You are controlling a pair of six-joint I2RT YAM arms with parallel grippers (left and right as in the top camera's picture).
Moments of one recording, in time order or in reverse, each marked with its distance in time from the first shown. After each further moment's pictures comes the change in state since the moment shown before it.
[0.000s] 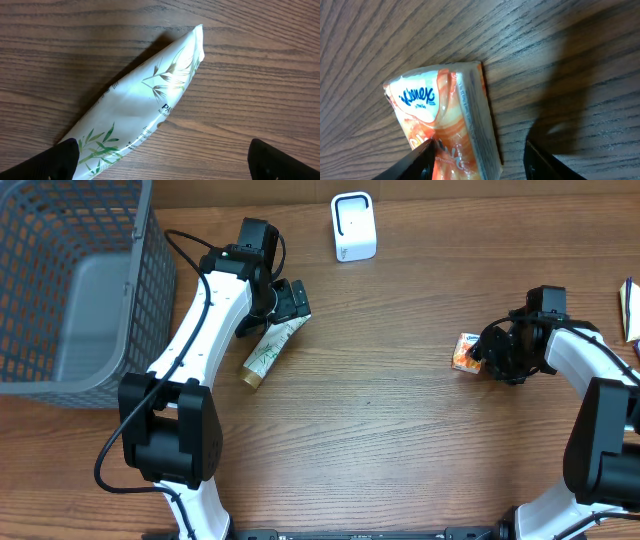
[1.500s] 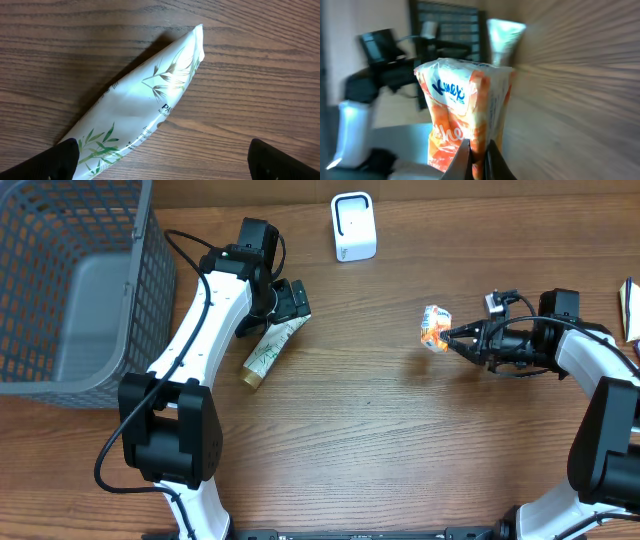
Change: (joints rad) left arm 0.000 0.000 0.000 0.000 0.000 0.000; right arm -0.054 0.000 0.000 -0.031 -1.061 -0.294
